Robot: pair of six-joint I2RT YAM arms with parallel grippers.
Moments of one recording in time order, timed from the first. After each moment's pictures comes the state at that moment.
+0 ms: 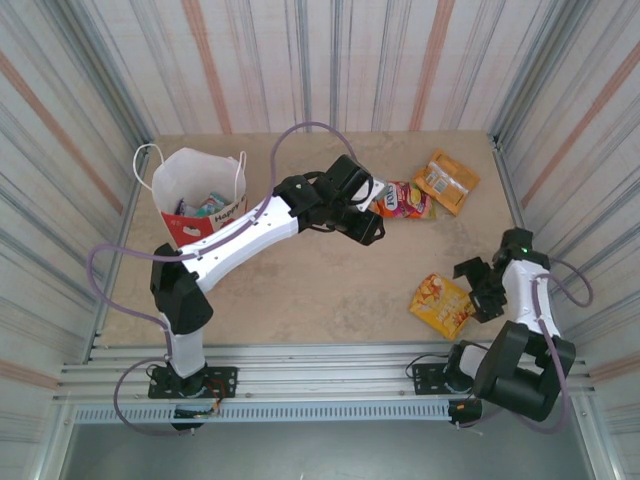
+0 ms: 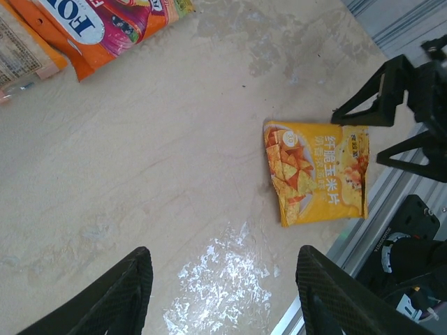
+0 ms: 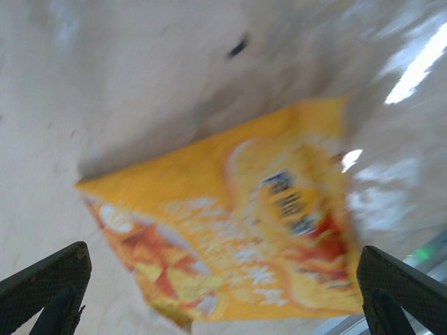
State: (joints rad) left arm -0.91 1.86 1.86 -0.88 0.20 -0.27; right arm -0.42 1.15 0.71 -1.02 -0.19 0.78
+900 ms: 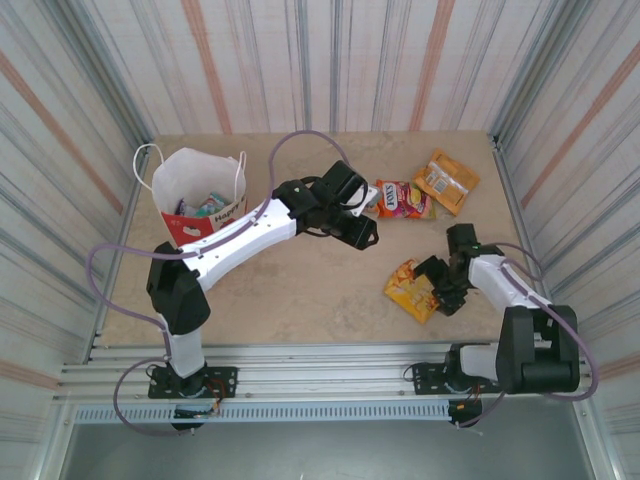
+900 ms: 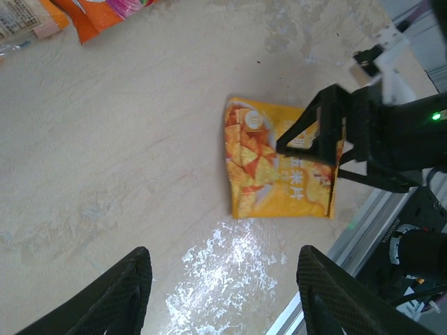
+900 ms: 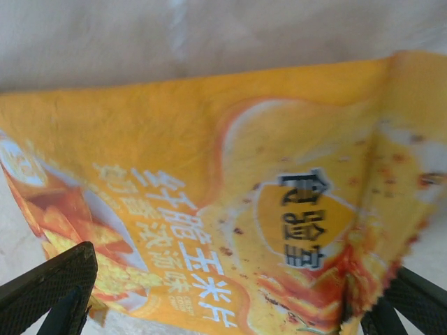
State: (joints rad) left arm -0.89 1.84 1.76 -0.85 0.24 -0.29; right arm 0.05 1.28 0.63 -0.76 -0.23 0.97
